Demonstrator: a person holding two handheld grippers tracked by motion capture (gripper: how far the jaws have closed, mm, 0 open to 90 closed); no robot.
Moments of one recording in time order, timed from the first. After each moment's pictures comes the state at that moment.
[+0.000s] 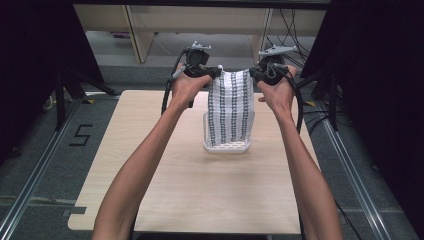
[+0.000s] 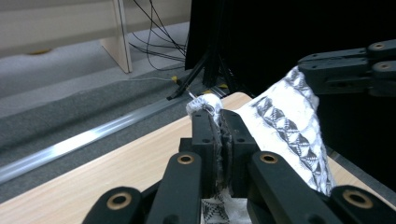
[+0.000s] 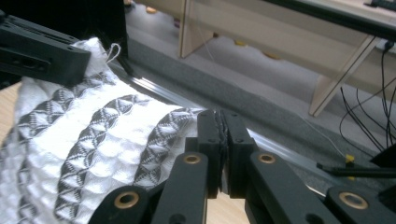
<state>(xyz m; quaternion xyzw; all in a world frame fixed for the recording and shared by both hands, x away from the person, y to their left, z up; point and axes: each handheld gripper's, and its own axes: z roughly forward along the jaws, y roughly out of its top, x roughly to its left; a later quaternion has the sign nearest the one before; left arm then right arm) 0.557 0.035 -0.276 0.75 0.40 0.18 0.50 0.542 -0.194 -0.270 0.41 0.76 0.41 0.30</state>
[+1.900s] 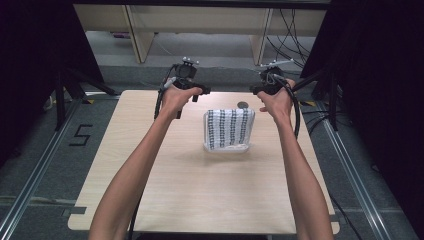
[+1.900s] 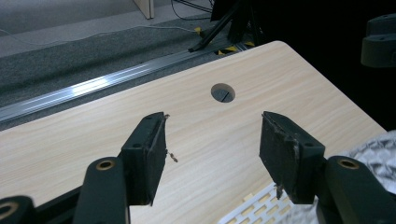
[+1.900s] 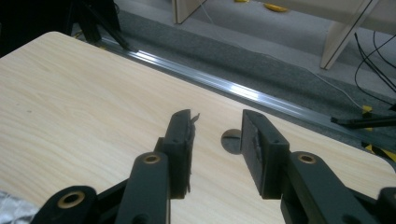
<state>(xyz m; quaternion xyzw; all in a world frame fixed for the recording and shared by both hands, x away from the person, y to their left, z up) 0.563 0.069 -0.318 0.77 0.46 0.16 0.41 0.558 -0.211 -0.318 0.47 0.76 0.38 0.24</state>
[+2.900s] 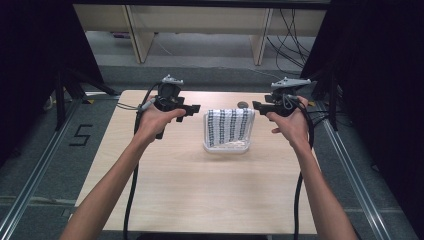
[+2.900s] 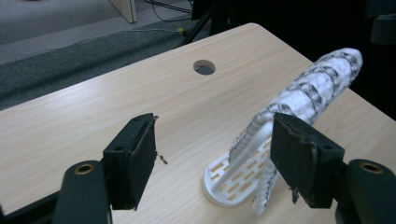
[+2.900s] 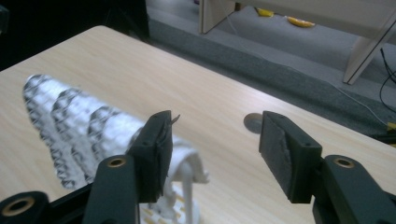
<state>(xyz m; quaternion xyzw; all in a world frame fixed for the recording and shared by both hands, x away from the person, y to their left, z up) 0.492 0.107 -0.331 0.78 0.42 0.15 0.44 0.491 -0.232 -0.326 0.43 0.77 0.41 0.23</state>
